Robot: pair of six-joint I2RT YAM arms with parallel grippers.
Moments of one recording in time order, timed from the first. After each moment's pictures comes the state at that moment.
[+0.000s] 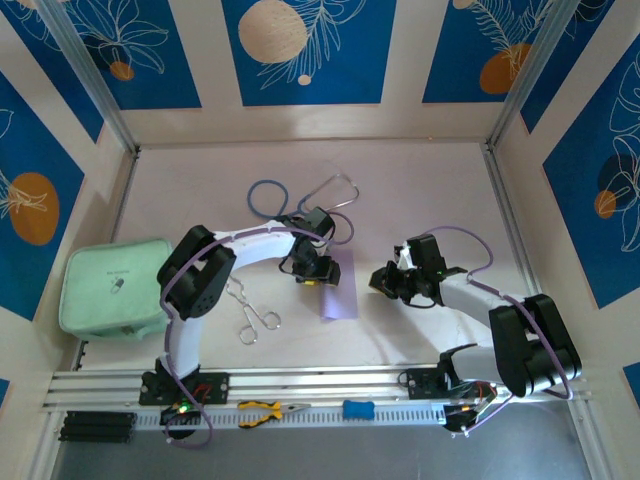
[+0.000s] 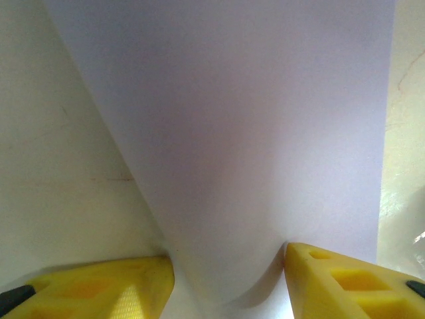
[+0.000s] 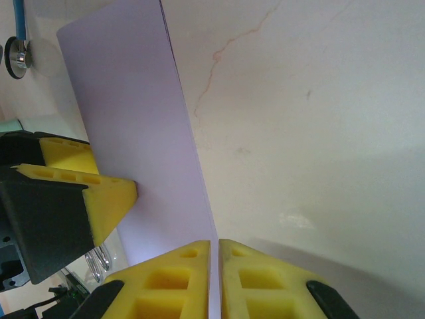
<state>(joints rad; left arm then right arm) -0.77 2.02 1.35 -0.68 0.32 -0.54 0.28 1.29 0.45 -0.15 -0.56 0.79</state>
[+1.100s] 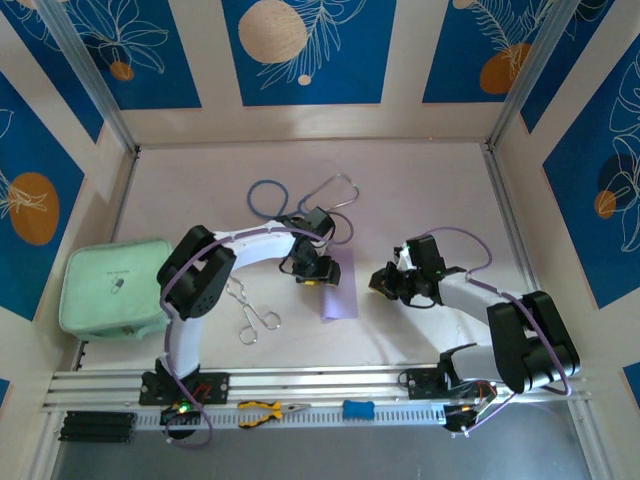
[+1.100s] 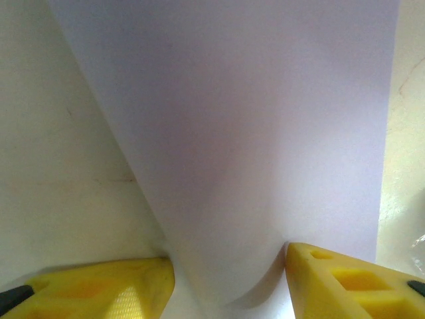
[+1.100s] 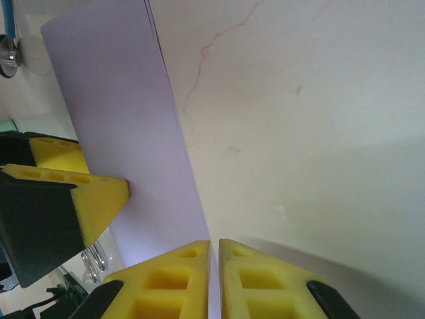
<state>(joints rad) -0.77 2.02 1.35 -0.68 0.32 -0.55 0.28 1.31 0.45 -0.15 -0.56 0.79</state>
